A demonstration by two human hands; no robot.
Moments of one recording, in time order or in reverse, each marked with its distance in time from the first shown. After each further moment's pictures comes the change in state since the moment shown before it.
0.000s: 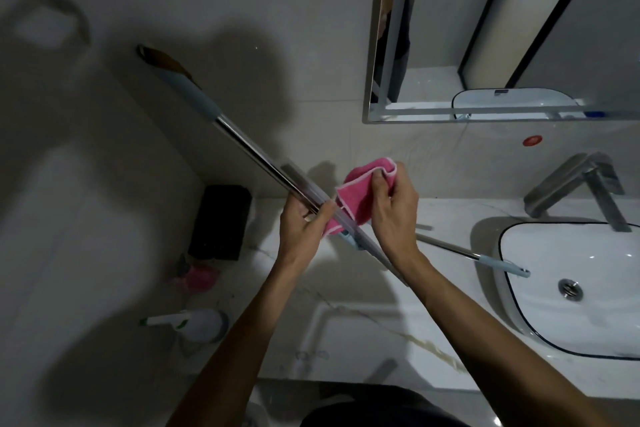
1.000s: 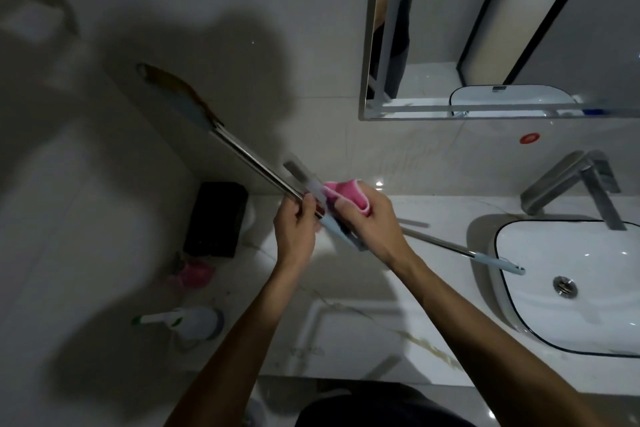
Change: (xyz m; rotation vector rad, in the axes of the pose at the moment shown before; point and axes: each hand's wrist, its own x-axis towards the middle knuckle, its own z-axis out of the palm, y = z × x) left_hand 0.003 -0.015 0.010 -0.048 0.116 -0.111; right_hand -0.005 0.020 -0.003 -0.026 -0.410 -0.023
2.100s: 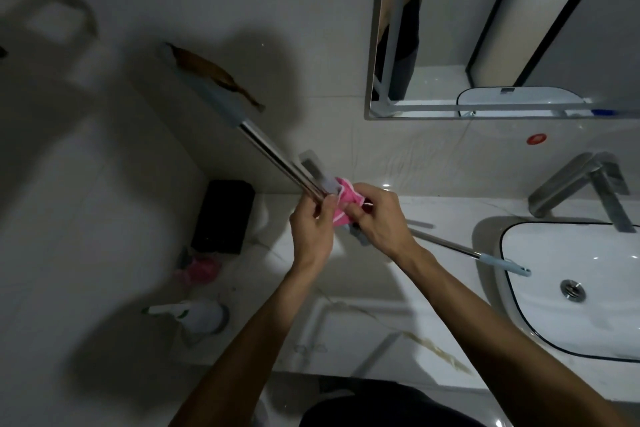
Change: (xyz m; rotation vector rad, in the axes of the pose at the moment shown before) left_hand -0.026 0.013 0.017 0.096 0.041 0.177; right_hand 0.001 -0.001 -0.008 -0.194 -0.043 -0.058
